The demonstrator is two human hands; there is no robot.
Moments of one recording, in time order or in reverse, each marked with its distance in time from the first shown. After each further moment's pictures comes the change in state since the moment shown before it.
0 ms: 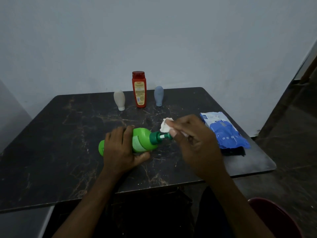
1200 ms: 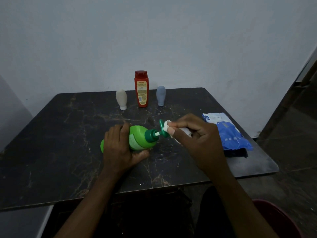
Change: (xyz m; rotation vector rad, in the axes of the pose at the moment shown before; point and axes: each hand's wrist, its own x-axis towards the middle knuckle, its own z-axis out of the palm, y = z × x) left_hand 0.001 -0.006 -0.005 -0.118 0.006 -0.076; right_hand 0.013 -0.002 0.003 0.259 -0.048 0.057
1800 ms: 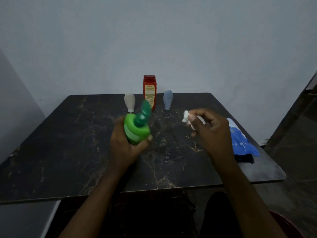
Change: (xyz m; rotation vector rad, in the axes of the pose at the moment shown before) left_hand 0.014 0.005 -0.008 -0.458 0.114 -0.286; right_hand 0.018 0.026 -0.011 0.022 0.151 0.243
